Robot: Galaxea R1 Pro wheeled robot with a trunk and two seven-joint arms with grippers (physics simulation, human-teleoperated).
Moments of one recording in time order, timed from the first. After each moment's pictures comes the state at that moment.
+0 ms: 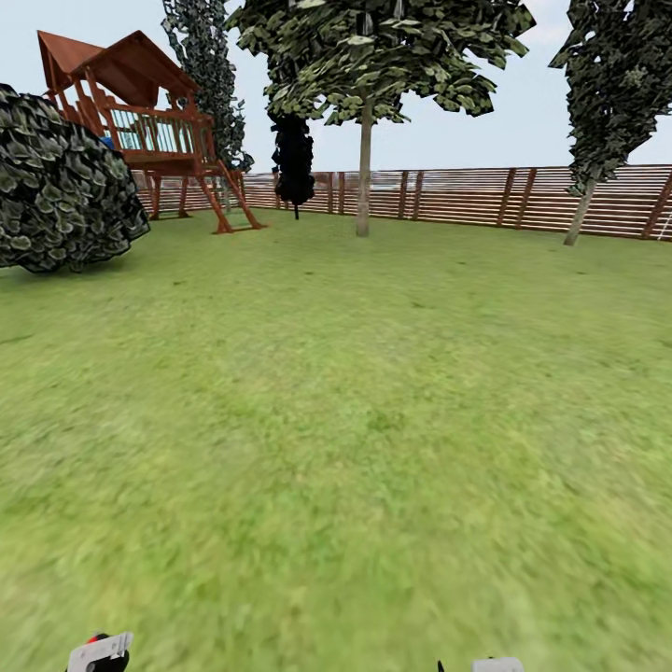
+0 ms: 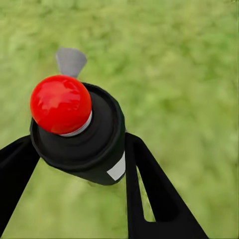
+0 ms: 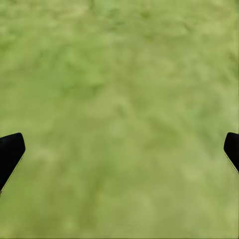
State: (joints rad) left arm -0.33 0.26 0.18 -0.14 0.14 -0.48 -0.12; right arm -0.34 0.00 -0.39 -0.03 0.48 -0.63 -0.08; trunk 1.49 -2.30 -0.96
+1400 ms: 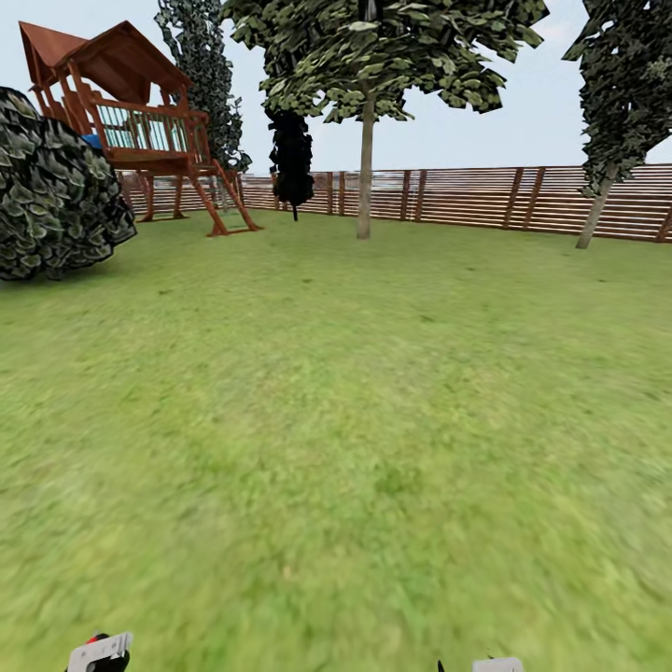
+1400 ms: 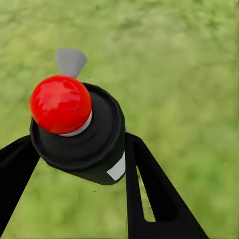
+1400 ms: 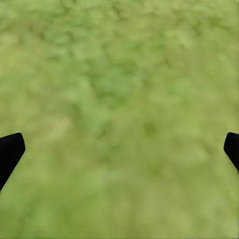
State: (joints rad) left arm -0.33 0.26 0.18 -0.14 0.14 -0.48 -0.12; right arm -0.34 0.00 -0.39 -0.03 0.48 -0.63 -0.08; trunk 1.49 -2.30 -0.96
